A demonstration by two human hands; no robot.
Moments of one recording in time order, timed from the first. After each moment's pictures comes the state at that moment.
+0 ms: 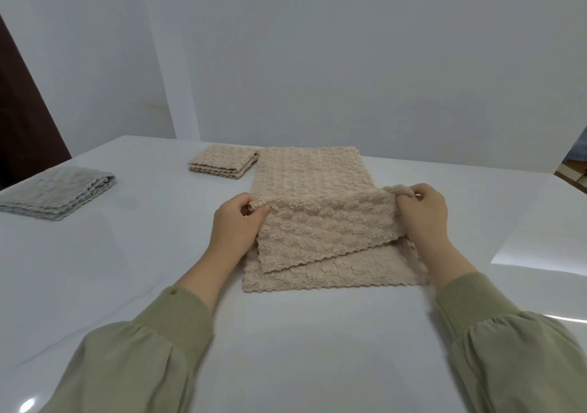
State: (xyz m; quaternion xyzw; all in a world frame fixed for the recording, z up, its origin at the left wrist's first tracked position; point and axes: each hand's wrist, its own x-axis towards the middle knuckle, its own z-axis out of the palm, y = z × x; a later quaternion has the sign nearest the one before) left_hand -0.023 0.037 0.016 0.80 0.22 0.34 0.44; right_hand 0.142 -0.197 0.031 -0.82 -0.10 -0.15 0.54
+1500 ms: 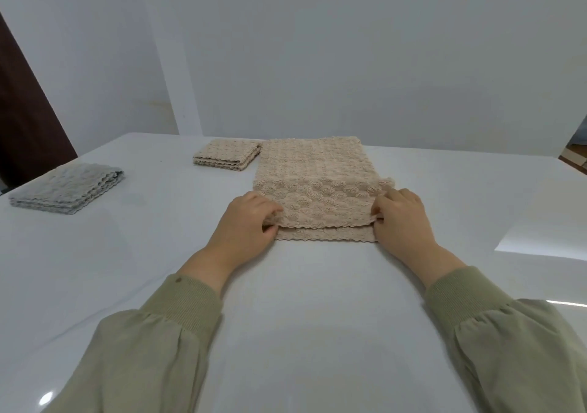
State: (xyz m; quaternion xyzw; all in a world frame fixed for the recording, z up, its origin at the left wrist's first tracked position) left_hand -0.041 0.046 0.005 0.95 -0.02 0.30 0.08; right_hand 0.120 -0.198 -0.009 -0.87 -0.35 -0.30 0.17
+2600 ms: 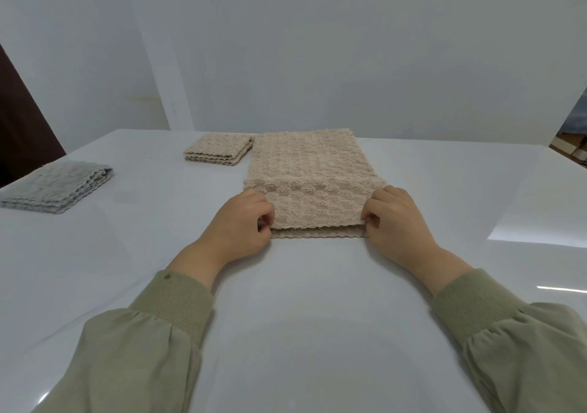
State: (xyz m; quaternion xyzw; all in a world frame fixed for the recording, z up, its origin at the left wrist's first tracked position) left_hand -0.044 0.043 0.010 0.96 -0.07 0.26 0.11; right_hand 0.092 -0.206 0.001 -0.81 -0.45 -0.31 0.22
